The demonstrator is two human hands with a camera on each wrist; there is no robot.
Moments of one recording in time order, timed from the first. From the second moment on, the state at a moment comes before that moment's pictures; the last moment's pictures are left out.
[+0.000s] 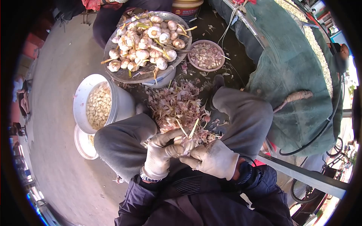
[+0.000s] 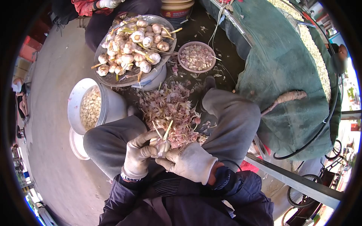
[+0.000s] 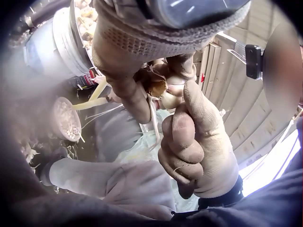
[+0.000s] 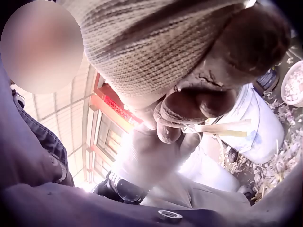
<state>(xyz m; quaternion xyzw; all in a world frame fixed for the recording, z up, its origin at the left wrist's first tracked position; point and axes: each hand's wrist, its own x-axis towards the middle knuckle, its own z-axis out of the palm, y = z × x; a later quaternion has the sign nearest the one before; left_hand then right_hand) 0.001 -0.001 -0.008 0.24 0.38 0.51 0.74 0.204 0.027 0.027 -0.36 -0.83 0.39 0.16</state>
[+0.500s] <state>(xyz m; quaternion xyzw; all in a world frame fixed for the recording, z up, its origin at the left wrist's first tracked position) -0.020 0.039 0.025 0.23 0.38 0.59 0.67 0.194 0.048 0.021 -0.30 -0.84 0.44 -0.07</state>
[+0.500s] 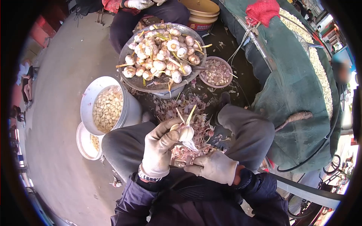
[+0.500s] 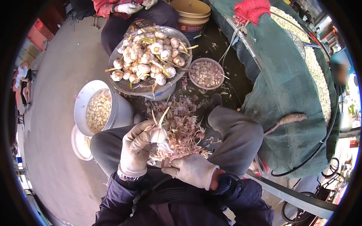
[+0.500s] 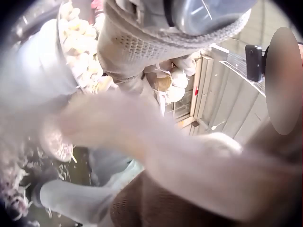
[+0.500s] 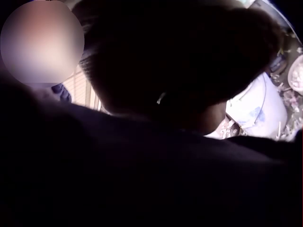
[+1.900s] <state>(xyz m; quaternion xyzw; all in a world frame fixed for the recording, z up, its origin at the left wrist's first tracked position) -0.156 0.220 0.004 0.38 0.26 0.69 0.55 0.043 0.225 -0.046 -0.25 -0.95 0.13 0.11</state>
